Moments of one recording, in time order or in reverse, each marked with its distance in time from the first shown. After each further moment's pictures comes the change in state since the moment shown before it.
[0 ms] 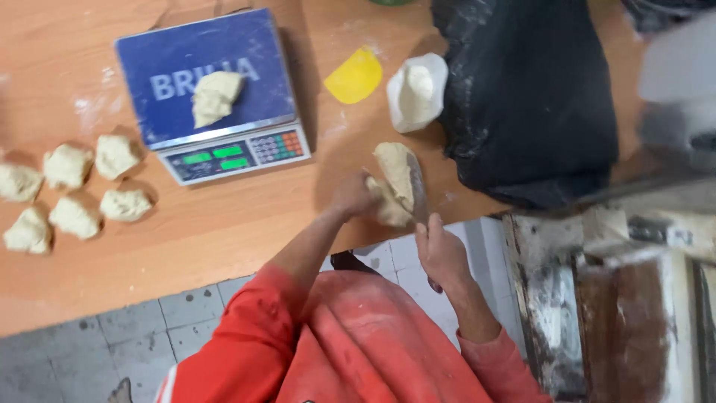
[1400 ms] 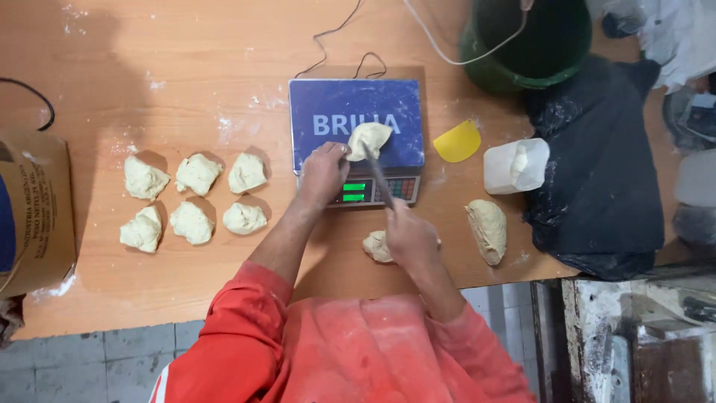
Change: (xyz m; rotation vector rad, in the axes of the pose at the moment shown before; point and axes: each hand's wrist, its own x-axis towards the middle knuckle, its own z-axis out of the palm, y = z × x) left_hand -0.037 -0.148 -0.290 0.081 0.743 0.521; right_hand 0.072 -0.293 0.096 -0.076 0.189 -0.229
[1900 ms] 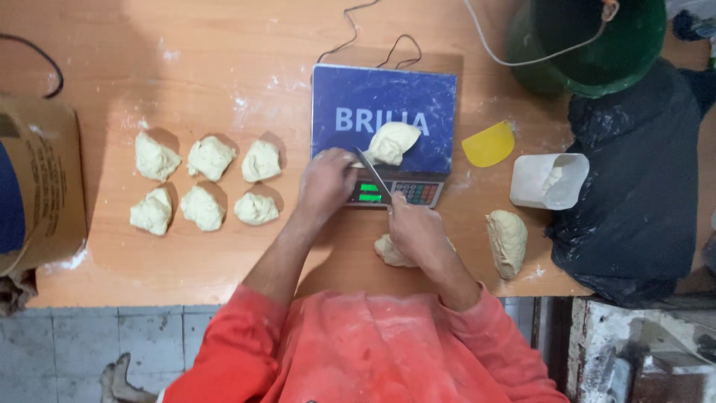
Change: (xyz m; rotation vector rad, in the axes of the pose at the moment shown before) left_hand -0.008 0.007 -0.040 0.063 -0.086 -0.093; right_hand 0.054 -0.016 0.007 -0.288 -0.323 -0.199
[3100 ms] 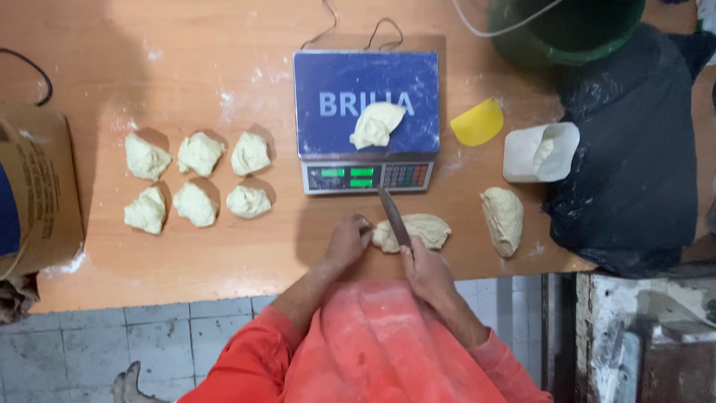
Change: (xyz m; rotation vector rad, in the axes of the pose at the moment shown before) left_hand -0.149 -0.009 0.138 -0.269 -0.267 -0.181; right_hand -0.110 0.052 0.080 0.368 0.006 0.188
